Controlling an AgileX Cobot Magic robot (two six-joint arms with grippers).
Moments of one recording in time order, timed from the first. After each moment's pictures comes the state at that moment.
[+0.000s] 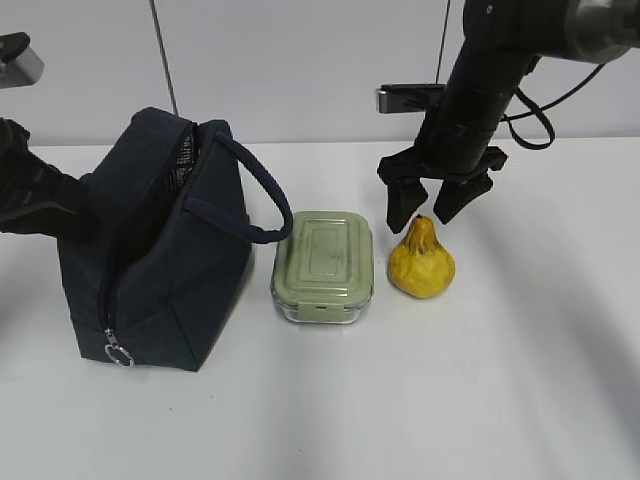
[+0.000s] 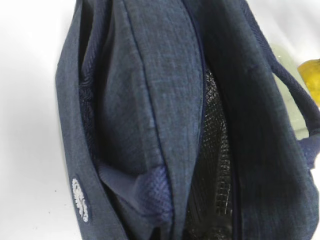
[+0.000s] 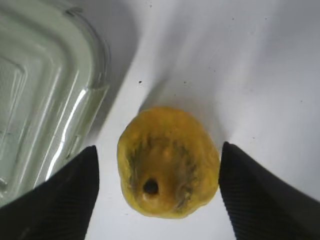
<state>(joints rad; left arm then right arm) -0.12 1.44 -0.97 -0.50 0.77 0.55 0.24 2.21 -1.90 0.23 1.22 -0.21</state>
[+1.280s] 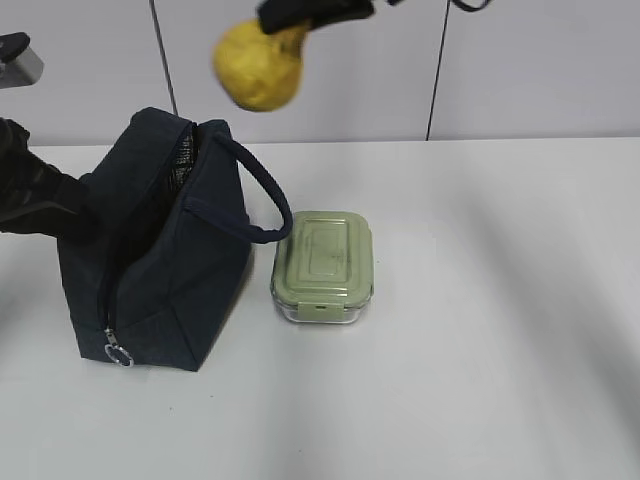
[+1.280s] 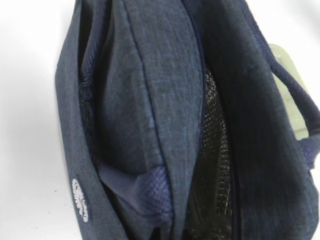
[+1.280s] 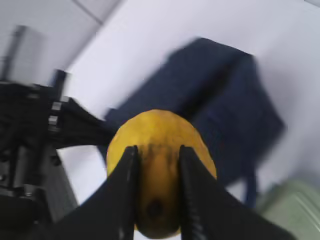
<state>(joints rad) -0.12 1.44 -0.97 -0.50 0.77 0.55 0.31 2.03 -2.12 0.86 1.22 -0.54</state>
